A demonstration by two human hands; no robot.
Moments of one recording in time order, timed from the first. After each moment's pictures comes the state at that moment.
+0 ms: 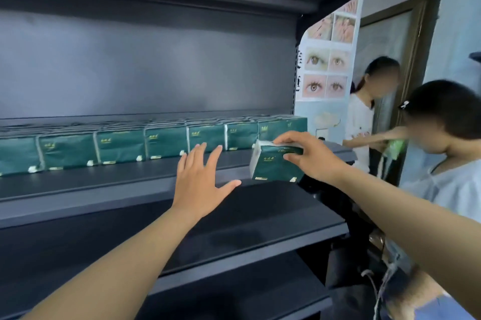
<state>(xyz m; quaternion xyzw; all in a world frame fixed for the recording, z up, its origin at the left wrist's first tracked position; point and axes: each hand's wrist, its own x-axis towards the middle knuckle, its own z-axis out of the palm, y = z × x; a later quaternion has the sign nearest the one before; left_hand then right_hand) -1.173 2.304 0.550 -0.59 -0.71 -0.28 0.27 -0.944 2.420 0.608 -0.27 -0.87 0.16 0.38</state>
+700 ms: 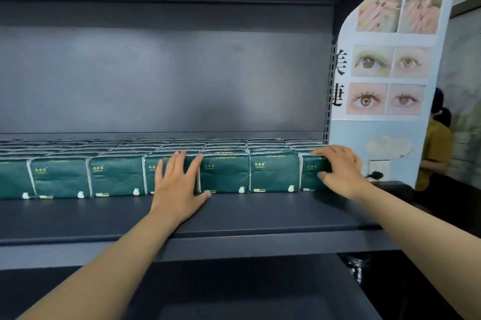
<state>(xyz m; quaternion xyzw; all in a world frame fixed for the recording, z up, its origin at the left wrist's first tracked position) -1.205 2.503 0.570 -0.44 -0.82 -0.17 0.32 -0.950 2.738 0.603 -0.34 -0.87 0.03 0.35</state>
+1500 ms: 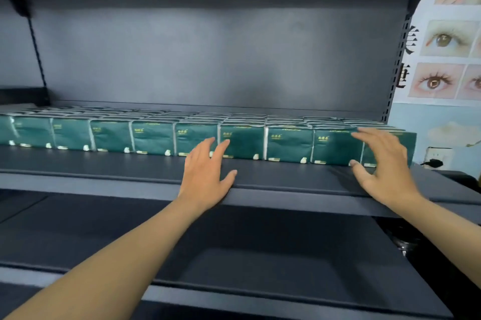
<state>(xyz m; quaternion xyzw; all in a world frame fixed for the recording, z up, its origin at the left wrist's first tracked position) -1.216 2.385 0.547 -0.46 -0.78 -0.30 0.30 -0.968 2.615 0.577 -0.20 -0.86 -0.01 0.47</state>
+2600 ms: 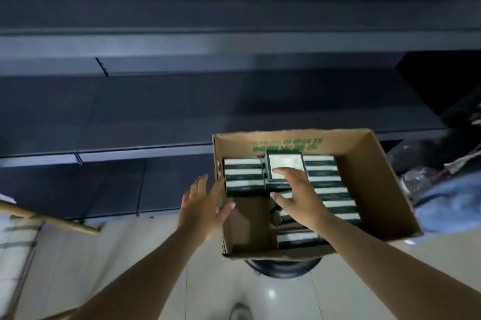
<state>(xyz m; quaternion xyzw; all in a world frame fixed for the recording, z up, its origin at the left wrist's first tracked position) -1.328 2.007 0.067 -0.48 -0.85 -0.08 -0.17 -1.147 2.164 0.082 -0.34 -0.89 0.30 0.08</state>
